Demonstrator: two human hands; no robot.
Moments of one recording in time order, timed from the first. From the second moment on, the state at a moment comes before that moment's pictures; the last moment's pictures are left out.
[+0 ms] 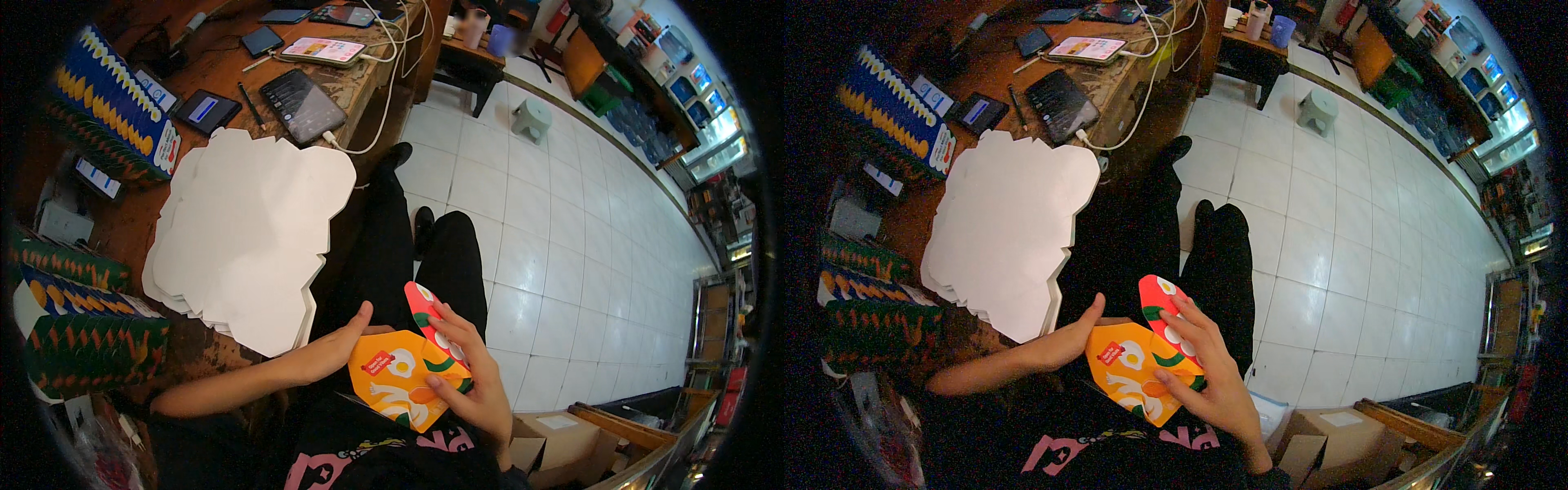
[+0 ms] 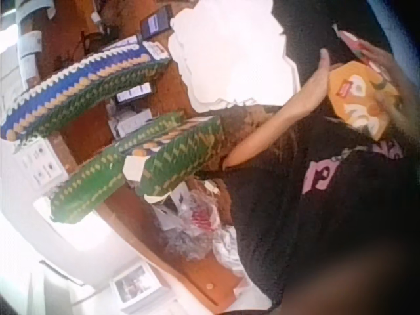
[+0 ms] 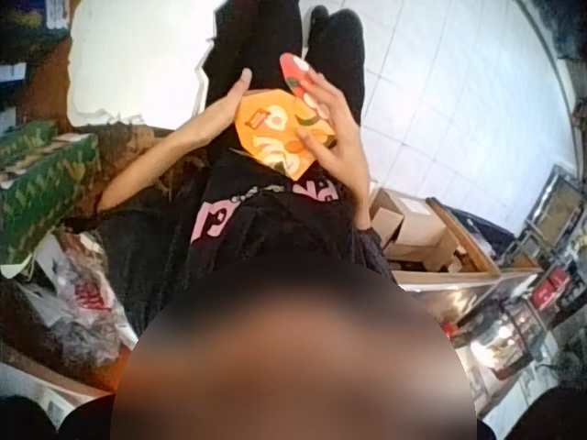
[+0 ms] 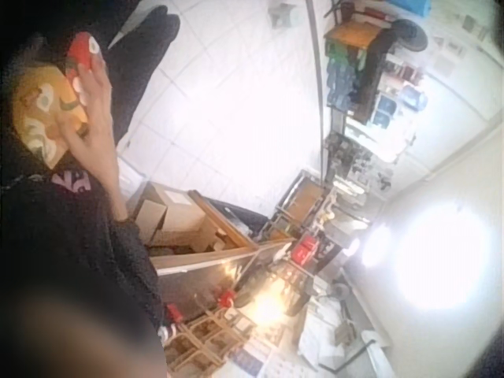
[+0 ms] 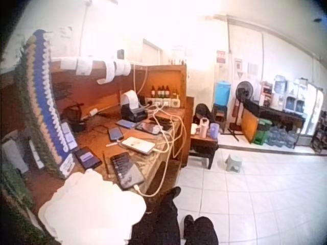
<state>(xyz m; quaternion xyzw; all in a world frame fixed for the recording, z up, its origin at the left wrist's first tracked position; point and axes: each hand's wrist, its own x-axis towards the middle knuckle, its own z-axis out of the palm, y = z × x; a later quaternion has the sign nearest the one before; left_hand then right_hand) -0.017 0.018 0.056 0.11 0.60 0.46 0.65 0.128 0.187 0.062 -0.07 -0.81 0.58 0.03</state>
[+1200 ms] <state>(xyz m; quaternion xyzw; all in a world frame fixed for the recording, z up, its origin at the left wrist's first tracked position) -0.004 0.022 0.068 0.07 0.71 0.44 0.55 0.127 0.197 0.049 -0.05 -0.81 0.58 0.04</state>
